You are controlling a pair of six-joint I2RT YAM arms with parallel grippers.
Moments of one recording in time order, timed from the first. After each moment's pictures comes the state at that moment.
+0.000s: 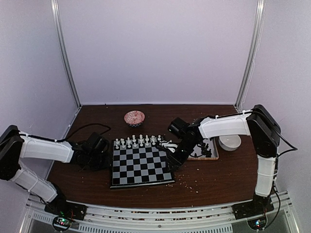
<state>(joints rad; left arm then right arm) -0.69 1.39 0.56 -0.22 -0.16 -0.86 0.83 1.98 1.35 -0.66 -0.41 -0.08</state>
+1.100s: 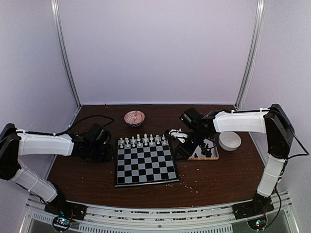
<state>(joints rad) -0.68 1.39 0.70 -0.30 -0.16 -0.78 0.73 1.82 1.27 -0.62 -0.31 -0.20</state>
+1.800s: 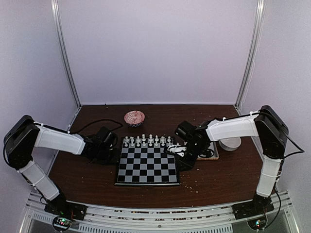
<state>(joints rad) -0.68 1.59 0.72 -0.19 -0.10 -0.71 0.80 1.89 1.21 -0.66 -0.19 -0.28</state>
